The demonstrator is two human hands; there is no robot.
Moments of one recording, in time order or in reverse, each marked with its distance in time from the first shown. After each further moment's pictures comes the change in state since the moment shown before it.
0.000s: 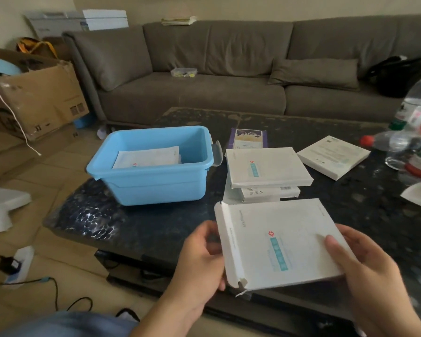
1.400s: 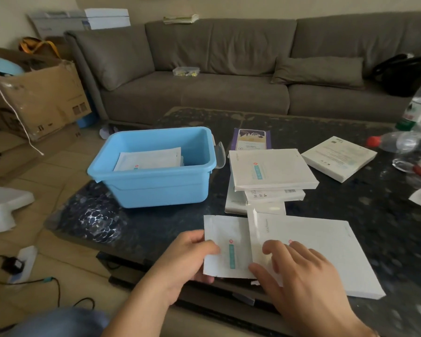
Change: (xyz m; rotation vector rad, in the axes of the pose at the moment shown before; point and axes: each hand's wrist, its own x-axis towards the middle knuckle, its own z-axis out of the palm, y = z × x) left_hand 0.032 -0.004 -0.035 0.158 -0.101 -0.263; right_hand -0.014 0.016 0.057 -0.983 -0.134 -1.156
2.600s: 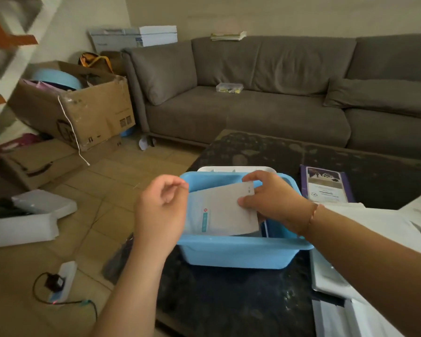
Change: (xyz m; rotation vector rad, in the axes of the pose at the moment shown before) left_hand 0.055 0.087 -0.188 -0.011 0.834 0.527; right_hand 0.290 -0.084 0.087 0.858 -0.652 0.625
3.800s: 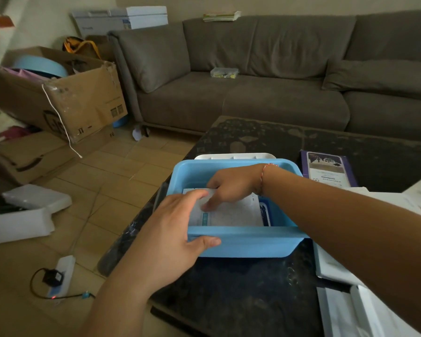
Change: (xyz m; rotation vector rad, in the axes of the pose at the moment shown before) left_hand -0.023 -0.016 -0.025 0.589 -0.609 0.318; right_hand 0.062 -0.023 0.035 -0.768 -0.566 -0.221
